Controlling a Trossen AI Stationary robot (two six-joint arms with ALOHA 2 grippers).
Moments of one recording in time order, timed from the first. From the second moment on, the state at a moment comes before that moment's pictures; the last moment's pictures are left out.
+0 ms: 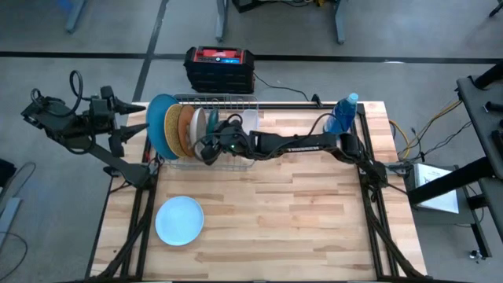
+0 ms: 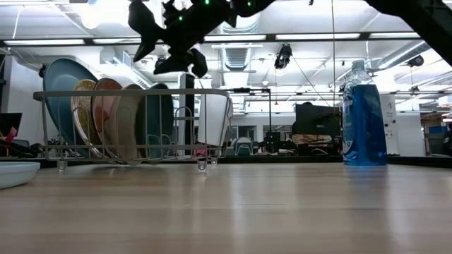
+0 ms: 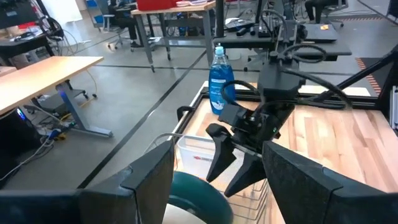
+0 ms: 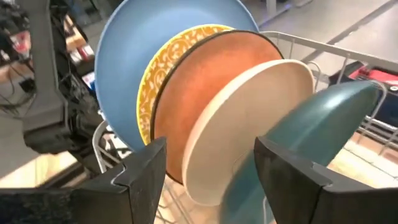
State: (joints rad) left arm -0.48 0.65 1.50 -1.21 -0.80 -0.17; right arm -0.04 2.24 1.96 -0.11 0.39 0.45
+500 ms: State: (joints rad) left arm -0.48 0.69 1.50 -1.21 -0.74 -0.18; right arm 0.04 2.22 2.13 -0.52 0.35 0.28
